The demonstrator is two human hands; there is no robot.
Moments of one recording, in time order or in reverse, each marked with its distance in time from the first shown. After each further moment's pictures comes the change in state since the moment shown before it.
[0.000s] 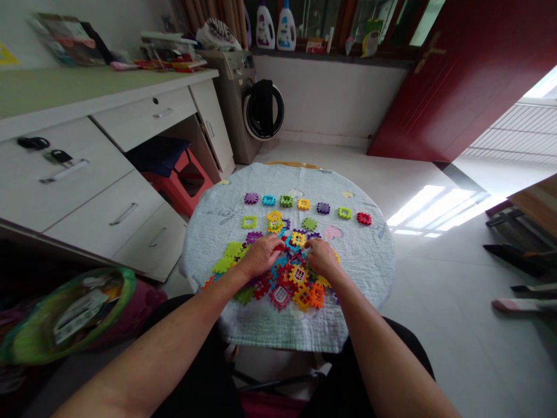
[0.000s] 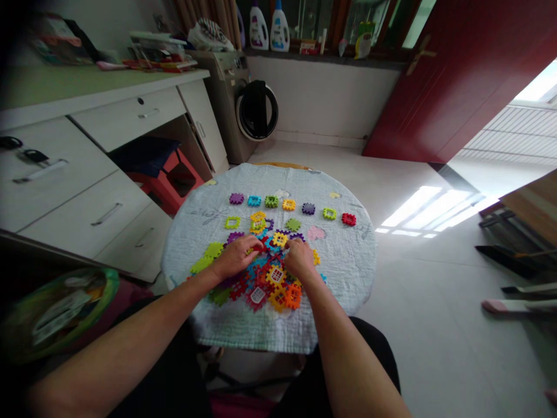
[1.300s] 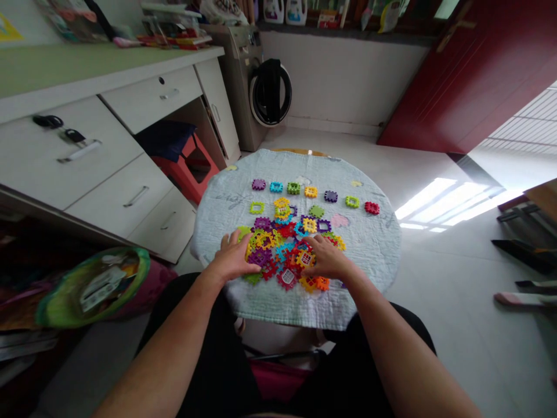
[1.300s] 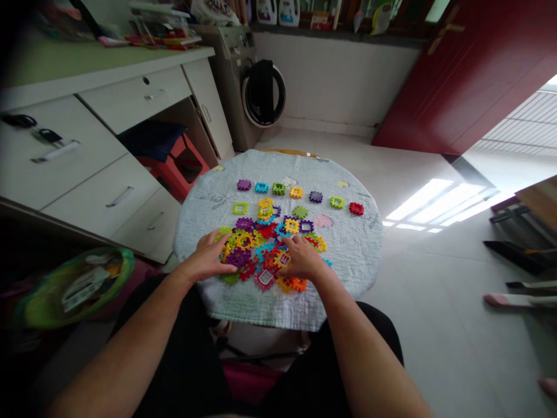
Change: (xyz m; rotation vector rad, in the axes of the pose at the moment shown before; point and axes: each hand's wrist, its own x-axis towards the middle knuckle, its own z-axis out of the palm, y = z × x) left_hand -0.089 -0.030 -0.023 0.286 -0.104 -0.525; right_hand -0.043 -0.011 -0.013 -0.035 -0.156 -0.341
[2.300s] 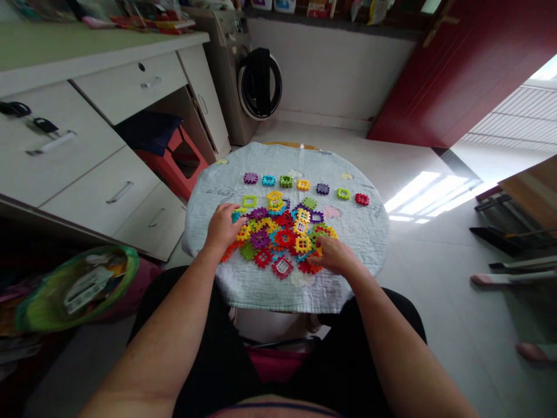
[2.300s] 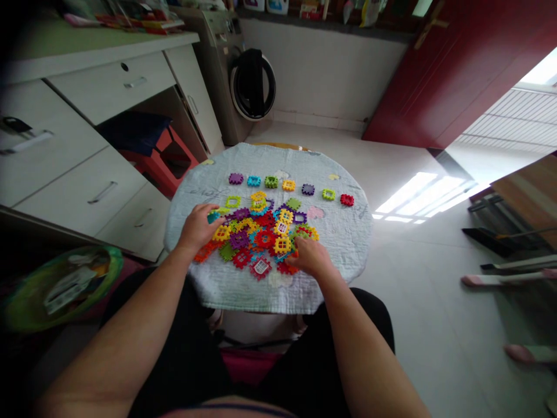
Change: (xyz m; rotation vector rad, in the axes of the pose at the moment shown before) left_hand 0.049 -0.004 -0.017 -0.282 0.467 0.018; right_hand -0.027 0.010 -0.001 -0.103 -0.014 0.263
